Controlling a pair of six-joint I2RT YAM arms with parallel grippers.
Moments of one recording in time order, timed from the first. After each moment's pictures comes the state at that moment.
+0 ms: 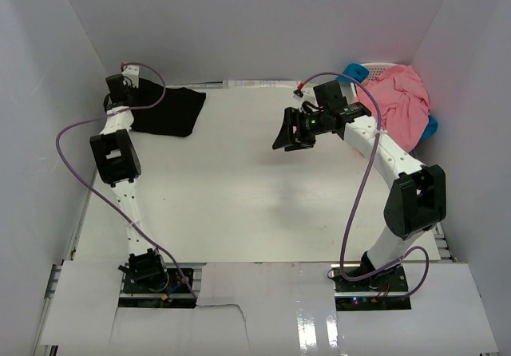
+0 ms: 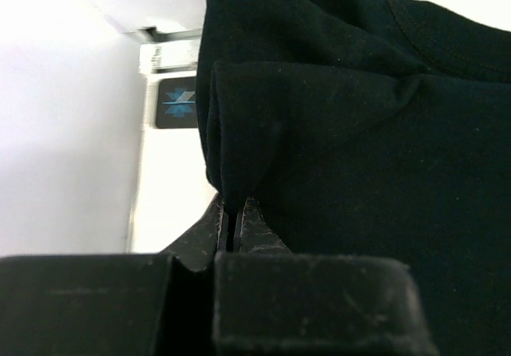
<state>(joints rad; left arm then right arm) 0.26 2.57 2.15 -0.06 0.02 0.37 0.41 1.68 1.48 -0.68 -0.64 0.36</state>
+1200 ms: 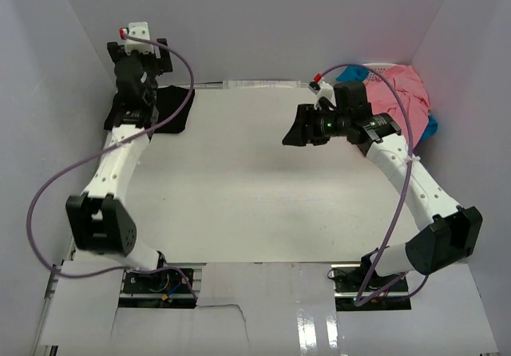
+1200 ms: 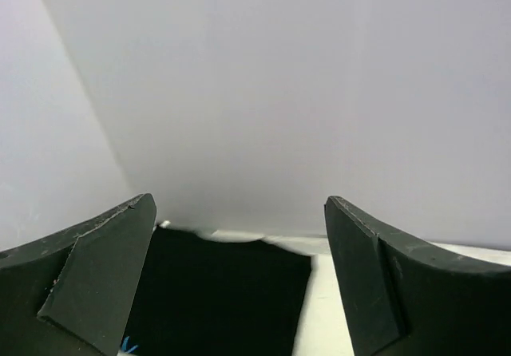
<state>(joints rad) -0.07 1.64 1.48 0.31 -0.32 0.16 0.43 1.42 1.40 -0.66 -0.55 0.32</state>
